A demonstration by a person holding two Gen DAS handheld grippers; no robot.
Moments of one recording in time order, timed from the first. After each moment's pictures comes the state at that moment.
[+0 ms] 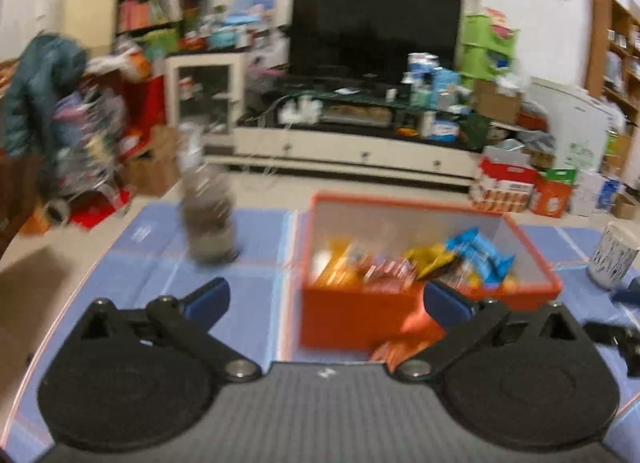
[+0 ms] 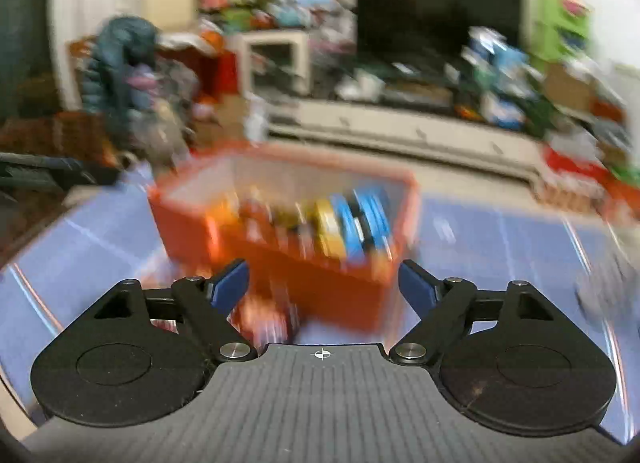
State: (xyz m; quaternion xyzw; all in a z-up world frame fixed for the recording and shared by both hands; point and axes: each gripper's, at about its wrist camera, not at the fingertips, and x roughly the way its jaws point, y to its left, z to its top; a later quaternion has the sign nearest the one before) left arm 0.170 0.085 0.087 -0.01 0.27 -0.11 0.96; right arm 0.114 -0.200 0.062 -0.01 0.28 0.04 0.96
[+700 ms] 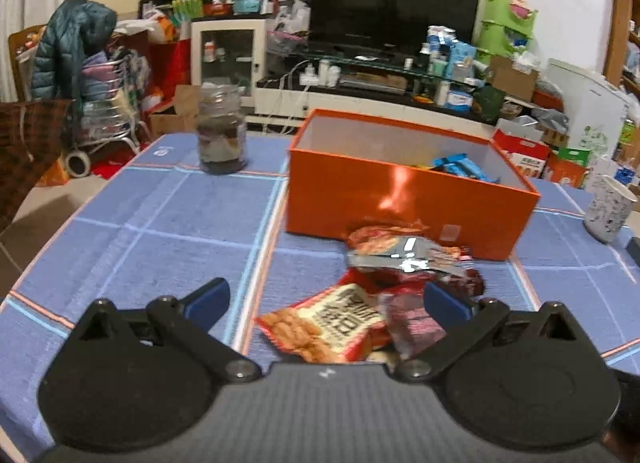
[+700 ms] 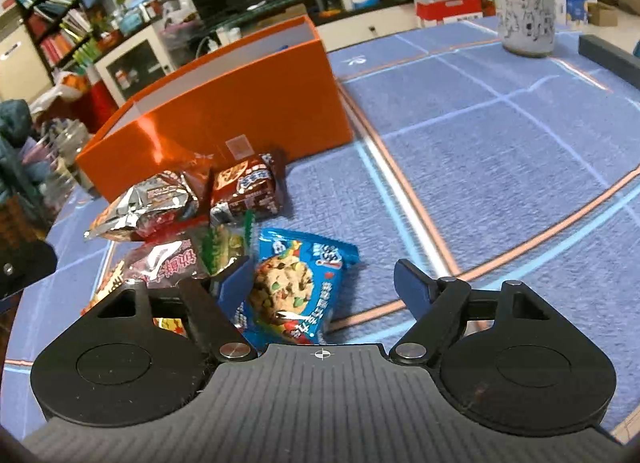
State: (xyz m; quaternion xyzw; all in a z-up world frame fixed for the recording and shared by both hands) left arm 0.096 0.060 0.042 -0.02 0.31 -0.07 0.95; right arm 0.079 -0.157 -0.044 0.21 0.33 -0.12 0.91
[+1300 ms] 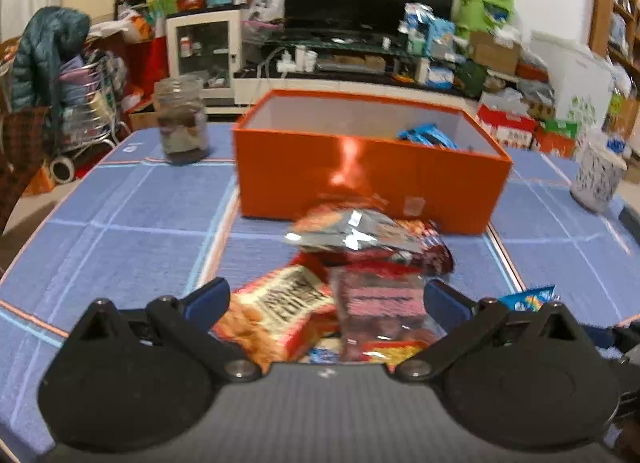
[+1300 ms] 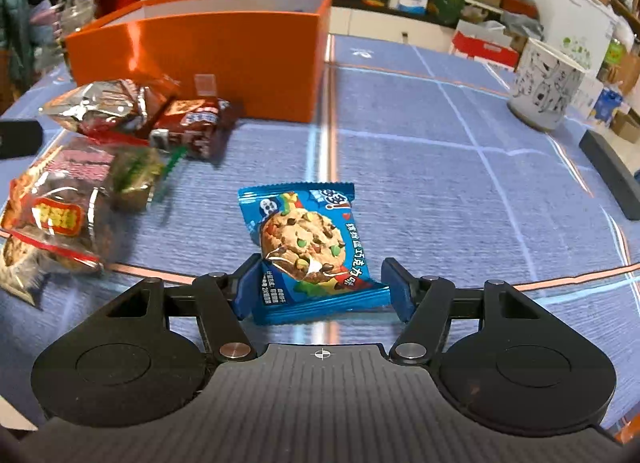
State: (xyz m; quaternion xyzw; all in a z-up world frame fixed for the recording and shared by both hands) left arm 0.096 0.006 0.027 0.02 0.33 -0.10 0.94; right arm 0.066 -0.192 -0.044 0.00 0.39 -0.09 0.91
